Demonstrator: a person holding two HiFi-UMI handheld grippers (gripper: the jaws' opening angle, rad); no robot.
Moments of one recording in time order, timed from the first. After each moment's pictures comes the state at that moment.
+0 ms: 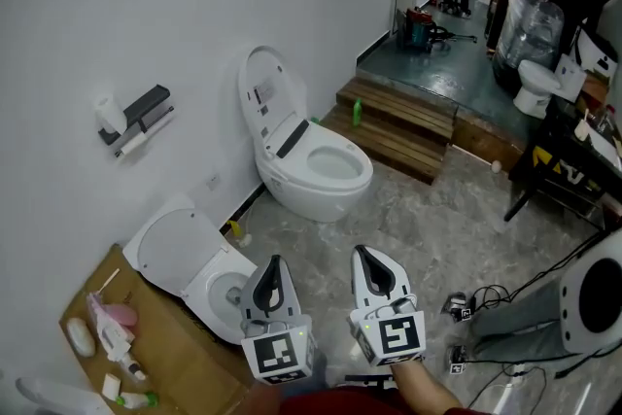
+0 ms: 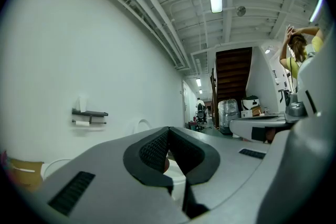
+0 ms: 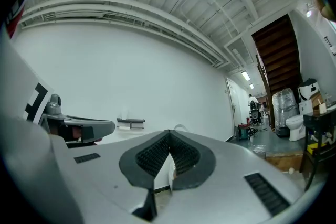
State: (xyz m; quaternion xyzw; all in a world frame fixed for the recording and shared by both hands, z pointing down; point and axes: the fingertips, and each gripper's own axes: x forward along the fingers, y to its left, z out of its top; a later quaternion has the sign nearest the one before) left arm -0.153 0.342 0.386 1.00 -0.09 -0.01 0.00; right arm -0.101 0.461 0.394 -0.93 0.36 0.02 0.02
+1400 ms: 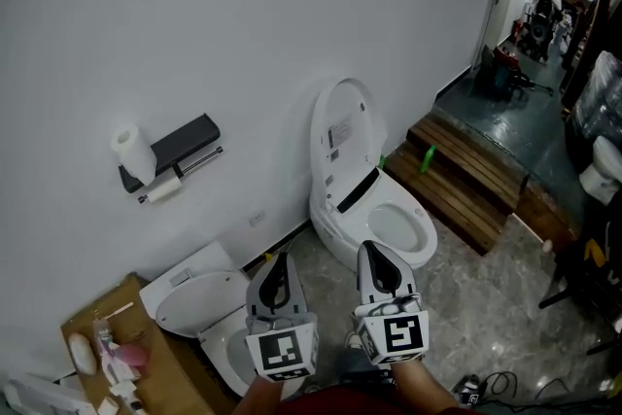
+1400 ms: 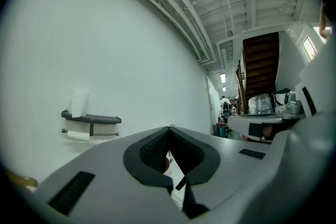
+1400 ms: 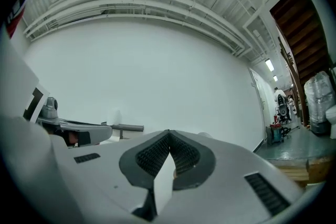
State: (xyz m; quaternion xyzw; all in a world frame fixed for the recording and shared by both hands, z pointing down) left arm 0.103 0.075 0.377 0.98 -0.20 -0.02 0.01; right arm 0.183 0.178 0.376 -0.89 0.46 0.04 0.03
